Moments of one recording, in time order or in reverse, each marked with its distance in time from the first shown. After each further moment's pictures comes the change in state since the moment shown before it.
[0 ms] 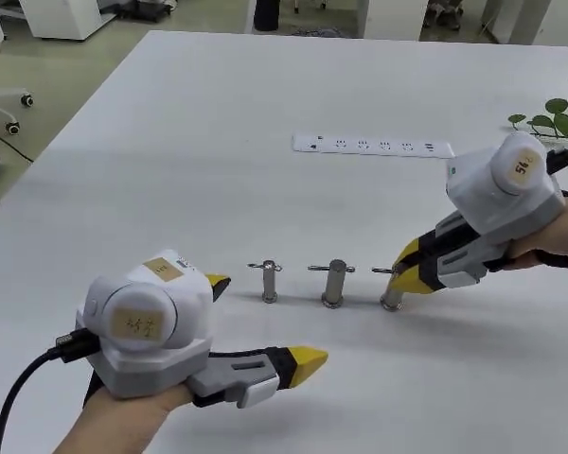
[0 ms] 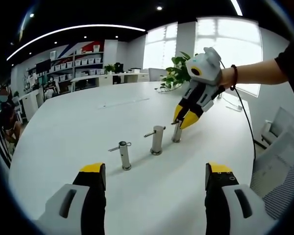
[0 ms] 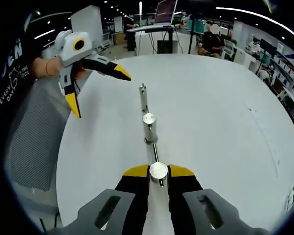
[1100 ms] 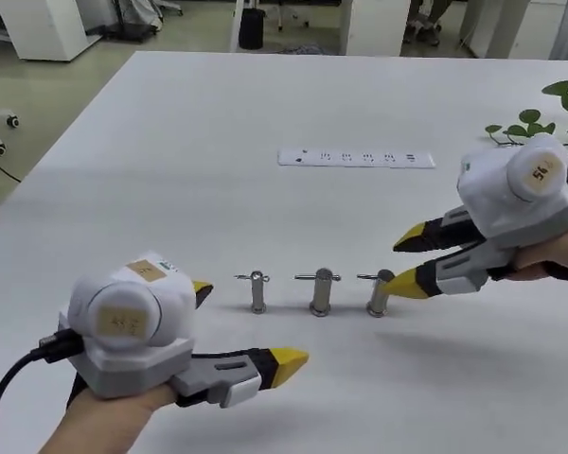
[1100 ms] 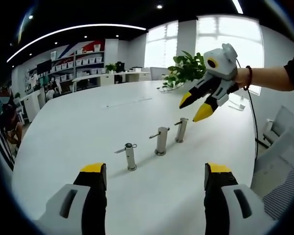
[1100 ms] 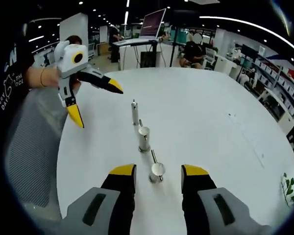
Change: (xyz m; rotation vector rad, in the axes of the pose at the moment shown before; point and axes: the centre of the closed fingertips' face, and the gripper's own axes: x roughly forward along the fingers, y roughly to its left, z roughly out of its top) left arm -0.005 0.008 0.006 0.004 0.012 0.018; right arm -0.038 0.002 0.016 0.110 -0.141 -0.195
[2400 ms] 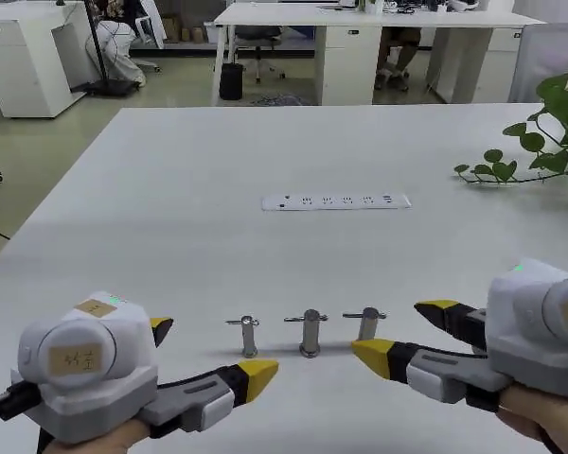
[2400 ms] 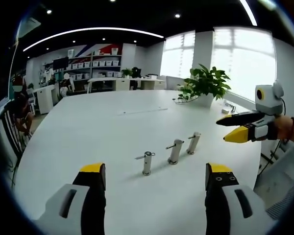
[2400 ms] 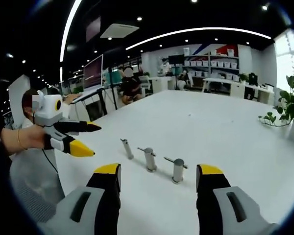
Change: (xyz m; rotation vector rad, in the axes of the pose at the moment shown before) left arm -0.023 0.023 0.017 -0.096 -0.073 0.111; right arm -0.030 0.037 0.006 0.459 -0.309 -0.395
